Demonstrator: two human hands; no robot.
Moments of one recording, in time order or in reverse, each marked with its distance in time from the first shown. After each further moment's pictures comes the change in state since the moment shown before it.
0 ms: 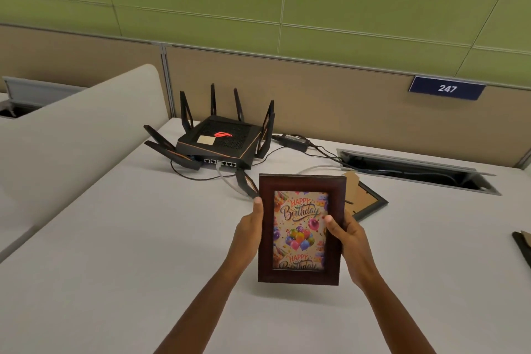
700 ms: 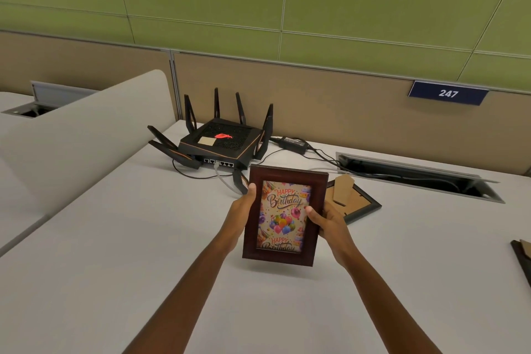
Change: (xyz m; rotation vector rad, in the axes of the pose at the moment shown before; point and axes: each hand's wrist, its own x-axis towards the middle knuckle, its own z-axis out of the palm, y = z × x) left_hand 0.013 0.016 0.008 -0.097 -0.056 -0.036; right_hand 0.027 -0.004 -0.015 -0.084 -0.162 0.033
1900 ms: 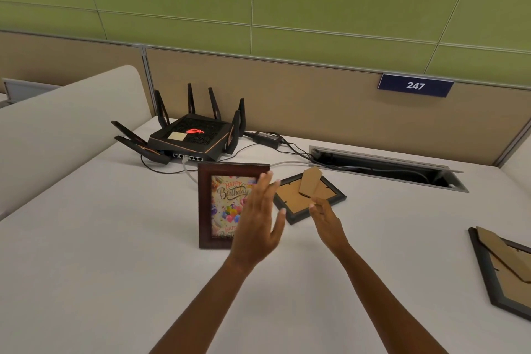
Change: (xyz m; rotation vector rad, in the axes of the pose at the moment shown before) left_hand -0.030 -0.014 0.118 0.711 0.322 0.984; right_hand 0.007 0.034 -0.096 -0.490 0.138 0.040
